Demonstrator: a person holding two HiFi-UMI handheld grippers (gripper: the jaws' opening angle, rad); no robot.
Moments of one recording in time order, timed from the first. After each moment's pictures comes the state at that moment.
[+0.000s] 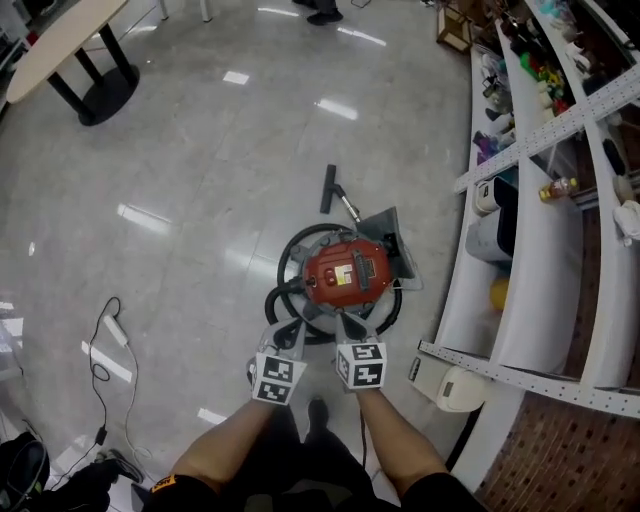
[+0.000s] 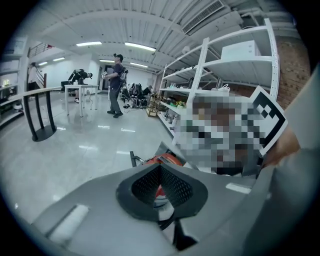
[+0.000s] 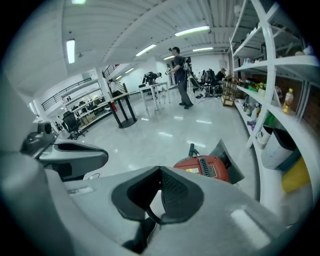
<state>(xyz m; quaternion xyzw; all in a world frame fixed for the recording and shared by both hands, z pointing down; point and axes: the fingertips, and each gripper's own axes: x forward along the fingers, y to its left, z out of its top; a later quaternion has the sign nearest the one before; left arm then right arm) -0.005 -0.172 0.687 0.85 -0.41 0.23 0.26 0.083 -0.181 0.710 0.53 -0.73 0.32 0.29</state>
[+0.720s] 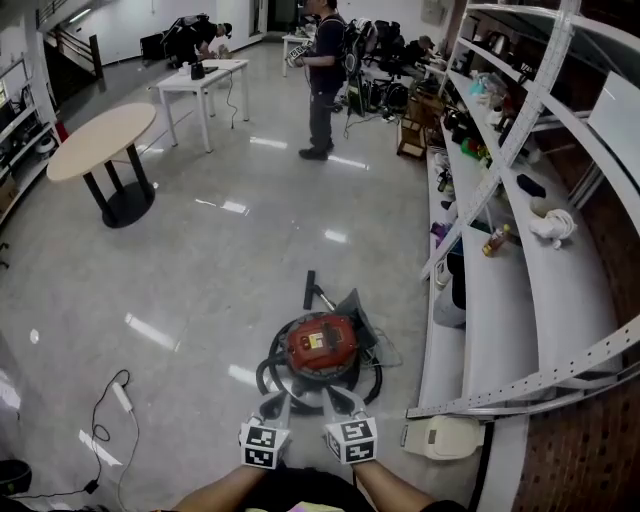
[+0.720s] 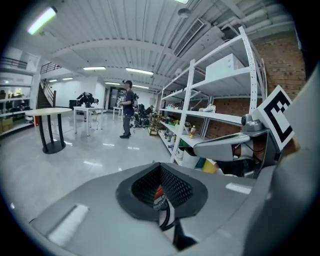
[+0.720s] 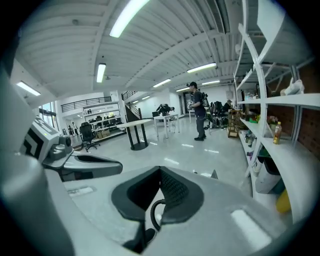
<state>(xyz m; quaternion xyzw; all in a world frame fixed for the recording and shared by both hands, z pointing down) 0.020 -0.051 0.541 0.85 -0.46 0.15 0.19 0.107 -0.056 0.523 0.53 -0.81 0.19 0.18</state>
